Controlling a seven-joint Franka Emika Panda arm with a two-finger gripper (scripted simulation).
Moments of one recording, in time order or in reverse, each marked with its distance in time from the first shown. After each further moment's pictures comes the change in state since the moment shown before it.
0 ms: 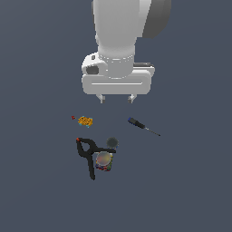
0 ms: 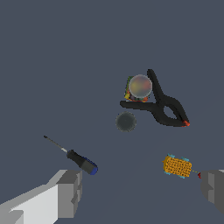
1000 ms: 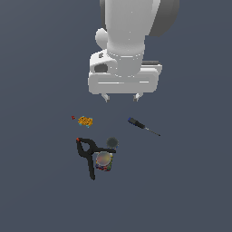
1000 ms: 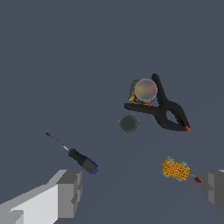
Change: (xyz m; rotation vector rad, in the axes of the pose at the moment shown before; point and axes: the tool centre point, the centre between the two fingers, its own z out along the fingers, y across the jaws) arm 0.003 -0.017 -0.006 -0.025 0.003 -0.059
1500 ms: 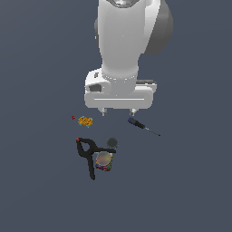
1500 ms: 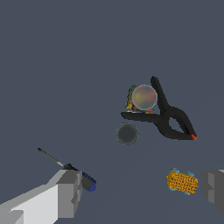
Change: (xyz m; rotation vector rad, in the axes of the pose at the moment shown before) arm 0.029 0.012 0.035 0.010 -0.003 0.050
